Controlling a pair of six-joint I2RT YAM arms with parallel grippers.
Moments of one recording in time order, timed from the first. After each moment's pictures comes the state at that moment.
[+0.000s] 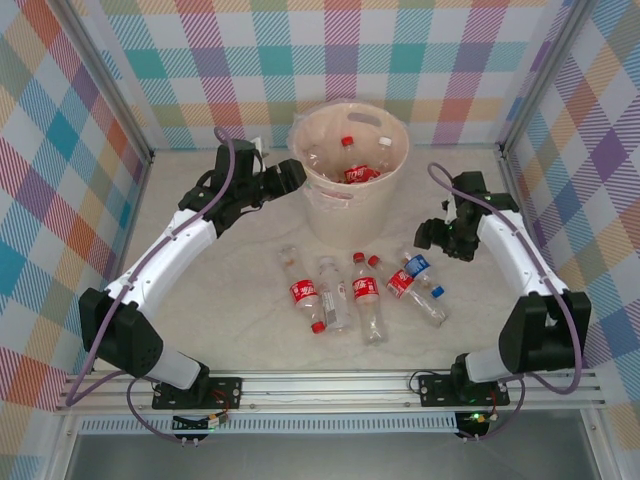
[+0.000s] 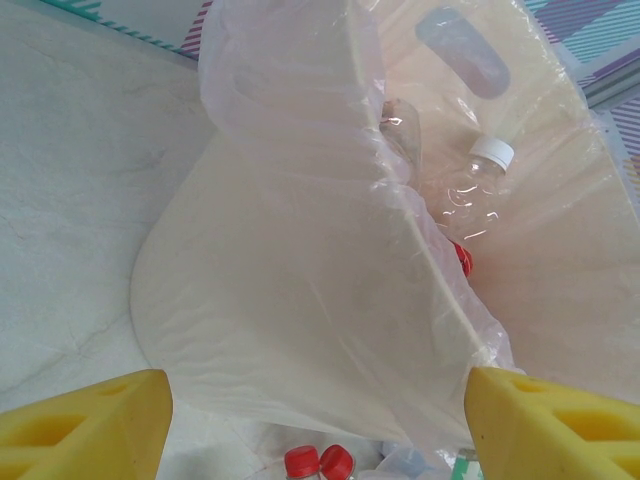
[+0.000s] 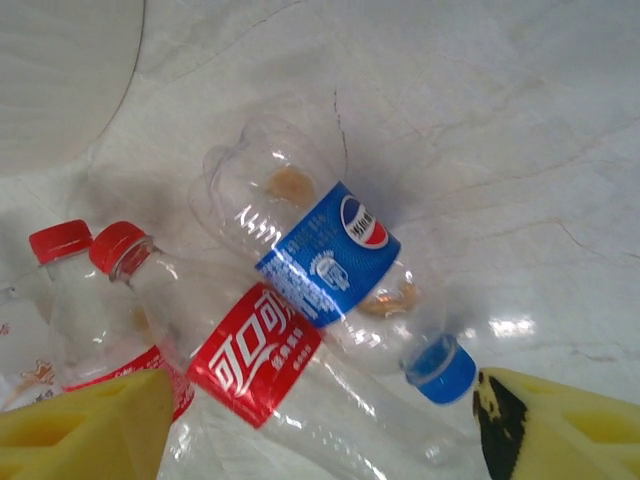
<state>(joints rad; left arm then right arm) -0.42 1.47 1.39 -0.43 0.18 -0.68 0.09 1.46 1.20 -1.06 -0.17 0.31</state>
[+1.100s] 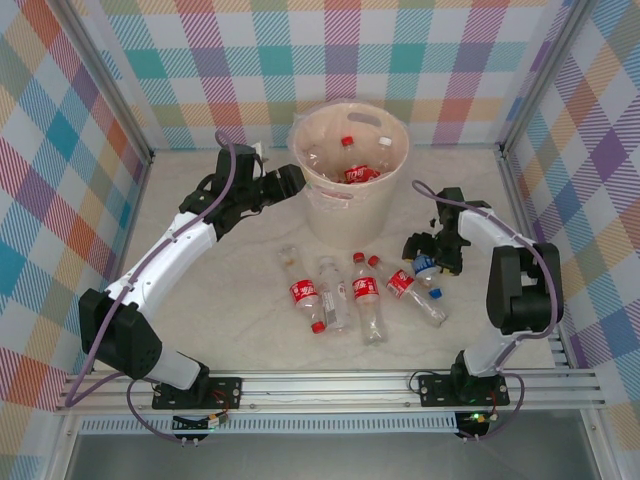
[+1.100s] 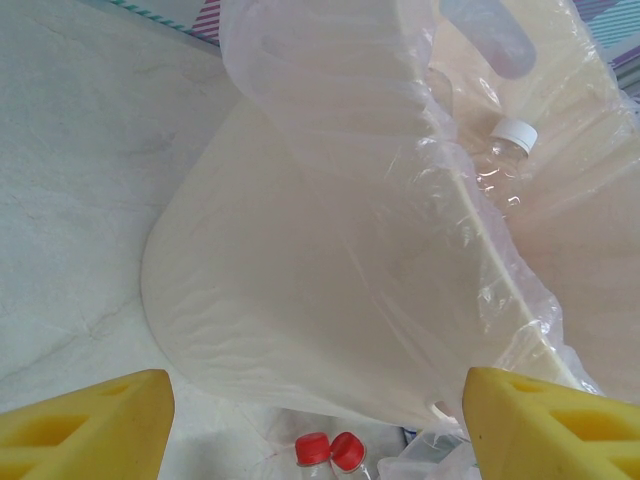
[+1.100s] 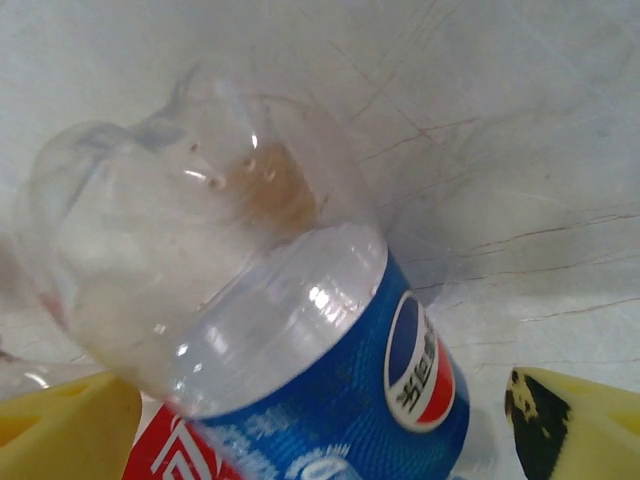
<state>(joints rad) -0.42 1.47 1.36 -0.43 0.18 -0.68 0.08 1.70 1.11 -0.90 -0.18 0.34</state>
